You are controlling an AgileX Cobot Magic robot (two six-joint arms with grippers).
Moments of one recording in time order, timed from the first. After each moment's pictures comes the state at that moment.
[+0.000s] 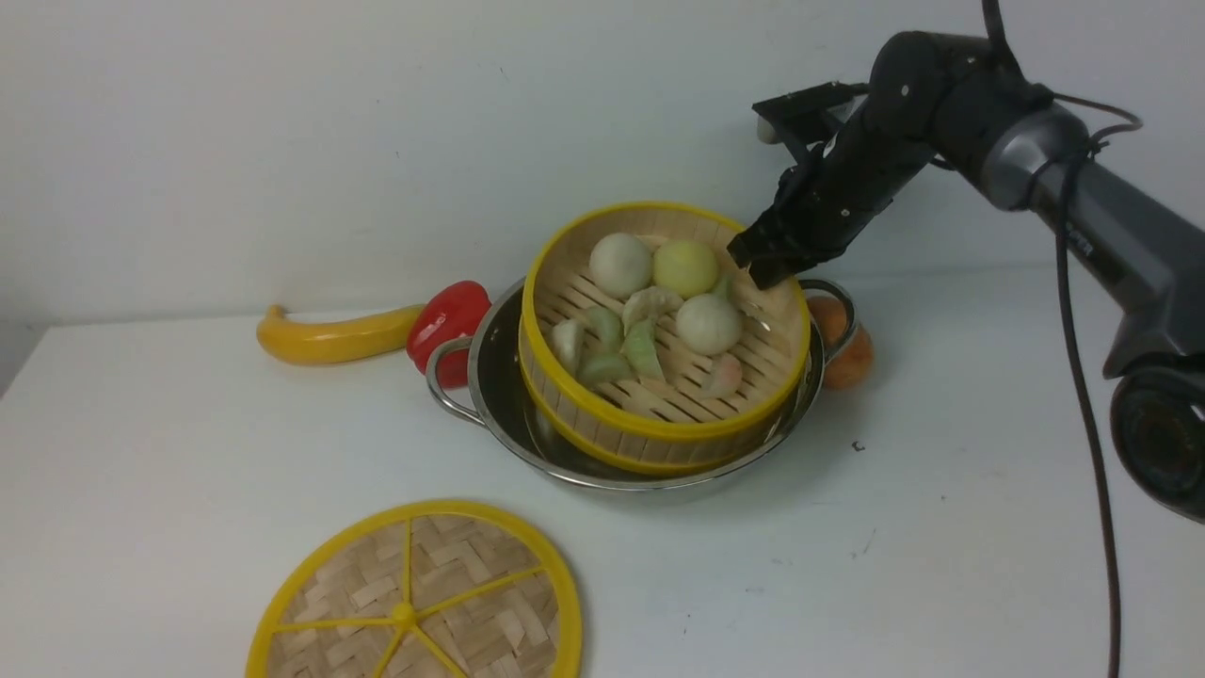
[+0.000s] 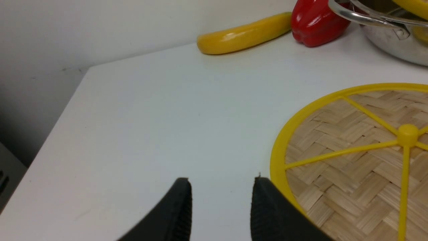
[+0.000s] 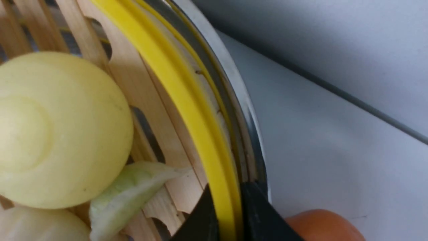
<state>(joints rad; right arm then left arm) 0.28 2.57 -2.51 0.30 1.25 -0.32 0.12 0.00 0.01 -0.10 0.34 0.29</state>
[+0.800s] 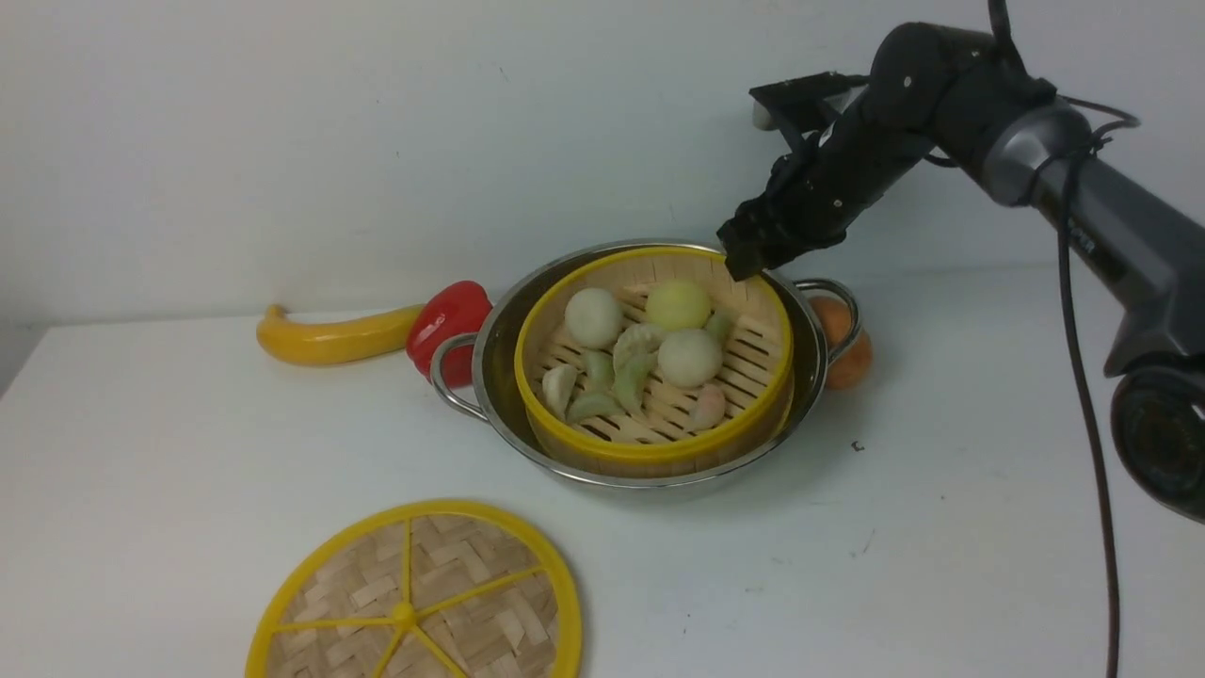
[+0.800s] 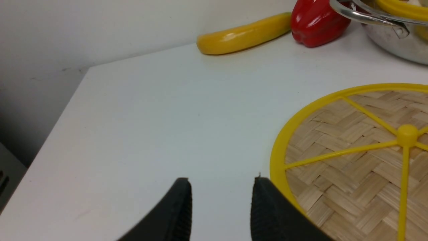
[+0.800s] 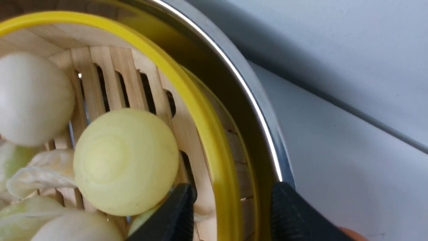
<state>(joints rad) 0.28 2.57 -2.54 0.34 1.24 -0.31 0.12 0.00 0.01 -0.10 0.34 0.29</state>
